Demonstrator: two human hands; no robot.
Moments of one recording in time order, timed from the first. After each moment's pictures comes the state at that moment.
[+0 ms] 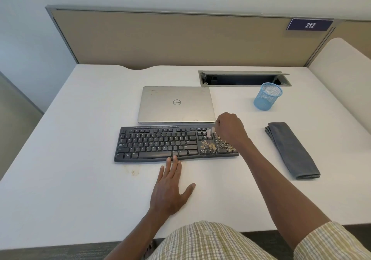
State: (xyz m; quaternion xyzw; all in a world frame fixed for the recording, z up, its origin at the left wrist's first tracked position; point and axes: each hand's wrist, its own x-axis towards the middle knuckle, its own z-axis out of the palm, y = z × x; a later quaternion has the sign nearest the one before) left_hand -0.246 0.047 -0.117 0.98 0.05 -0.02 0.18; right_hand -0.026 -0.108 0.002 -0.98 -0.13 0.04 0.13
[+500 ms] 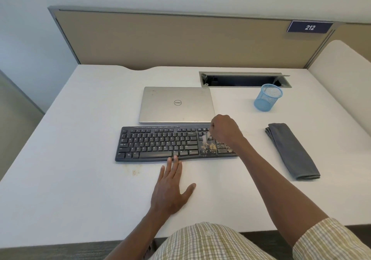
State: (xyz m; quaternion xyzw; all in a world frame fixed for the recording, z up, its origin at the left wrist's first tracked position) left_hand -0.246 0.046 -0.118 0.98 0.05 0.00 0.18; right_hand -0.029 -0.092 0.001 -0.98 -0.16 0.06 0.11
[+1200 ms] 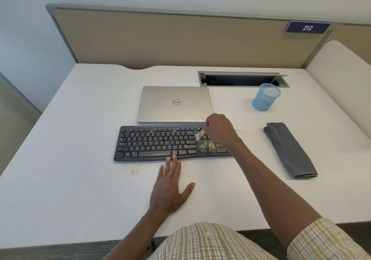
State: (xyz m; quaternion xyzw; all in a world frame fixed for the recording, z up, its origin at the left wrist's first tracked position) left_hand -0.246 0.047 -0.118 0.98 0.05 0.00 0.18; right_hand -0.037 -0.081 0.005 -0.98 -0.16 0.08 0.12
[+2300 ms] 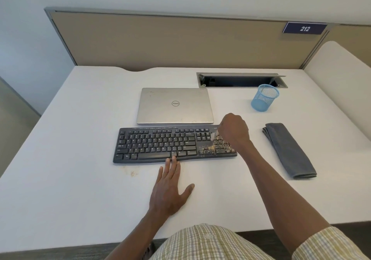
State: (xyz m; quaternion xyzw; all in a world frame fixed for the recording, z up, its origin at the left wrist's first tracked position) left_hand -0.245 0.046 -0.117 0.98 0.05 -0.01 0.18; right_hand -0.037 -0.114 0.017 -0.99 -0.05 0.02 0.14
